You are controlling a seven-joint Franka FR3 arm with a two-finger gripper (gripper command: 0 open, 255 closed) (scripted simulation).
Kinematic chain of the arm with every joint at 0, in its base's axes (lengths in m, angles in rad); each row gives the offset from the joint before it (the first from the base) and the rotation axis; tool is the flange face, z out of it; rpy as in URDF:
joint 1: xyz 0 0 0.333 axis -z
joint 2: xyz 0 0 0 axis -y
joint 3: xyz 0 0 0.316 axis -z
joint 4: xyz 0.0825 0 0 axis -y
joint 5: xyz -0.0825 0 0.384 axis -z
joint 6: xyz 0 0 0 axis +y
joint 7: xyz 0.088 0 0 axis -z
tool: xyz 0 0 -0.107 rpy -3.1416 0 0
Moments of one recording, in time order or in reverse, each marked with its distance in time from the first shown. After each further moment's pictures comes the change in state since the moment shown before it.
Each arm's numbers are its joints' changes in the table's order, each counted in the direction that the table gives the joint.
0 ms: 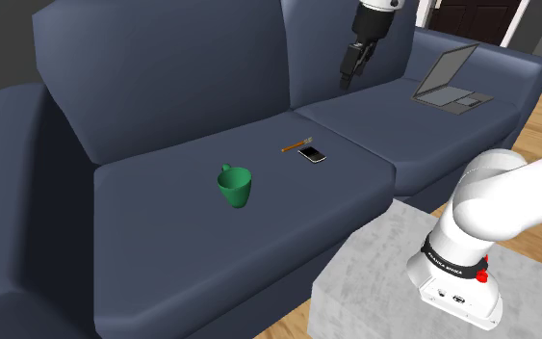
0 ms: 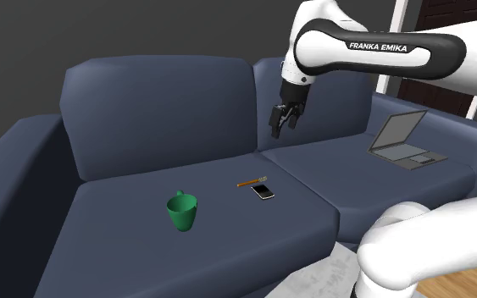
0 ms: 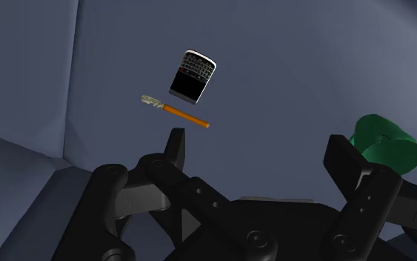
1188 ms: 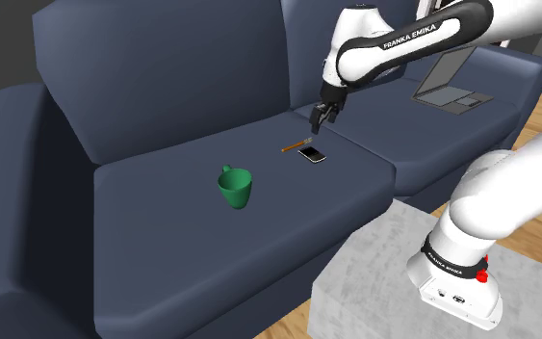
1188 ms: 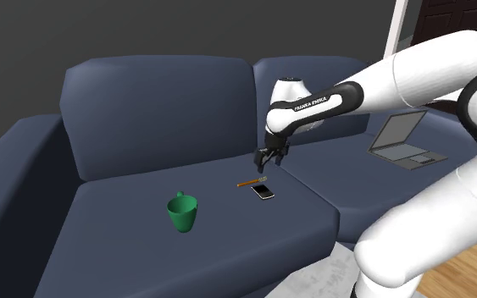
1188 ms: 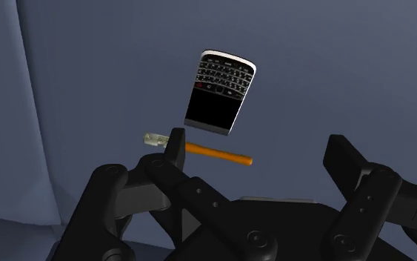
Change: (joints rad) arm 0.070 -0.324 0.069 -0.232 -0.002 -0.534 0.074
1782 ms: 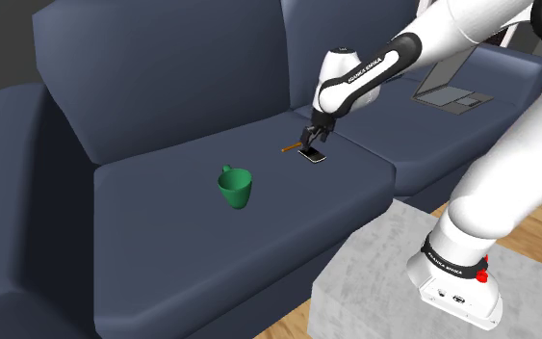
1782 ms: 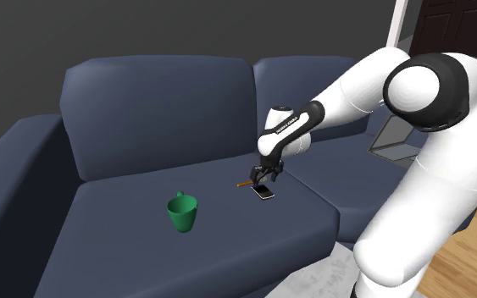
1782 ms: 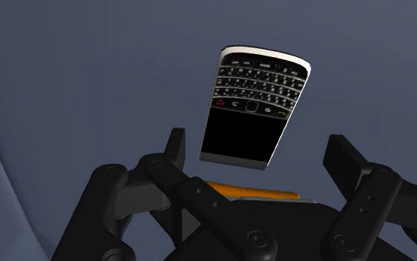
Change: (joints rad) arm 0.017 -0.295 0.039 0.000 -0.037 -0.283 0.017
